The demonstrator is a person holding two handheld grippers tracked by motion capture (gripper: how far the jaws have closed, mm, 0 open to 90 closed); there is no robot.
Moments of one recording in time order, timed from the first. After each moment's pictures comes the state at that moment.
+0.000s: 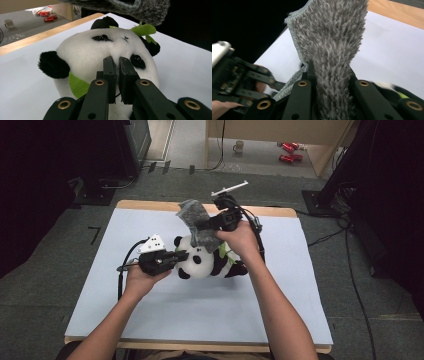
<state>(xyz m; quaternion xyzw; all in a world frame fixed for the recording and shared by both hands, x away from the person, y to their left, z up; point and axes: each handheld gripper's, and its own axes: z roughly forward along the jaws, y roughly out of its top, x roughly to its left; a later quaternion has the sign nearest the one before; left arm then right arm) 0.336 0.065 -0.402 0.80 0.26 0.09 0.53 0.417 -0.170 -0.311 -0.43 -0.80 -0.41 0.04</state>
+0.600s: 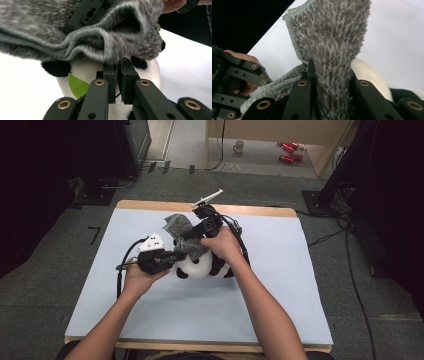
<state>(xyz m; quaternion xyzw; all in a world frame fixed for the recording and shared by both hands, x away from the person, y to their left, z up) 0.340 0.067 -0.404 0.81 0.27 0.09 0.52 0.430 -0.137 -0.351 -0.42 -0.83 -0.36 0.08</state>
